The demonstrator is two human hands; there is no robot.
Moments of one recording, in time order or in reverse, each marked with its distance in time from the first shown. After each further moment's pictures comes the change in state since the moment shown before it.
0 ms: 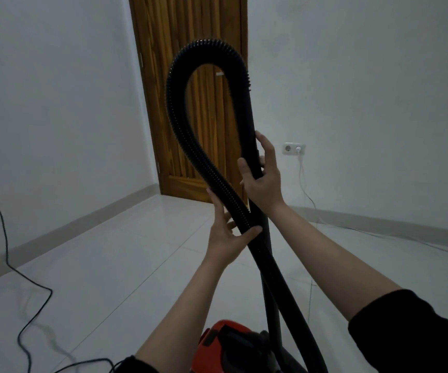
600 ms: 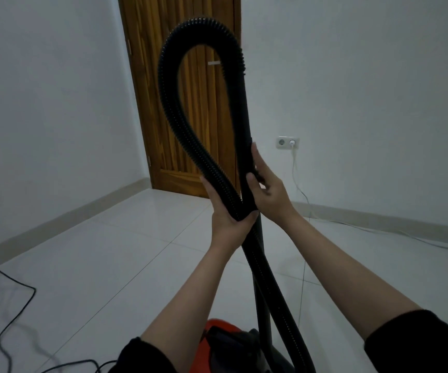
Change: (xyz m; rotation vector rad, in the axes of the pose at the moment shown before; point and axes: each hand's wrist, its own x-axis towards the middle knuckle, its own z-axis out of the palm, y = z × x) left_hand 0.032 0.000 0.040 -0.011 0.130 0.058; right_hand -0.024 0.031 -0.043 -0.114 -0.274 0.136
